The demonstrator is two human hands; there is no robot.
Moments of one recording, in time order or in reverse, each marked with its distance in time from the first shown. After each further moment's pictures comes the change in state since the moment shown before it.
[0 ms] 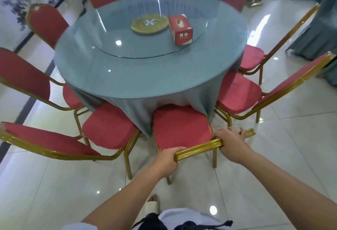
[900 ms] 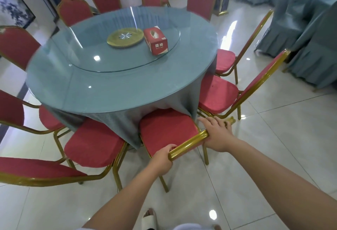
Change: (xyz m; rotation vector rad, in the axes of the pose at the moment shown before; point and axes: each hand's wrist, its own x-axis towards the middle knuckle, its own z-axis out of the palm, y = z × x) left_hand 0.029 0.009 0.012 0.064 -0.010 0.039; right_hand 0.003 0.019 -0.009 0.018 0.001 0.058
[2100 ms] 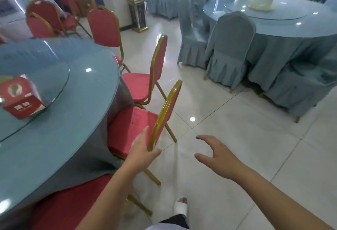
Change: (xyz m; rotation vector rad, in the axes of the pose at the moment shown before) left_hand 0.294 0.403 0.084 -0.100 -0.020 0.240; right_hand -0.017 0.399 -0.170 0.624 0.270 0.296
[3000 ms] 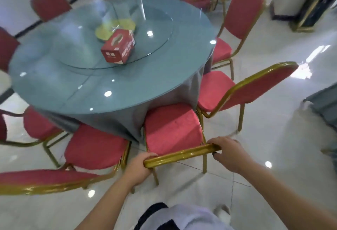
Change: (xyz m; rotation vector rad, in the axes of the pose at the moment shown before) left_hand 0.138 0.052 0.073 -0.190 0.475 -0.621; right_hand 0.437 -0.002 -0.092 -0.599 -0.621 -0.712
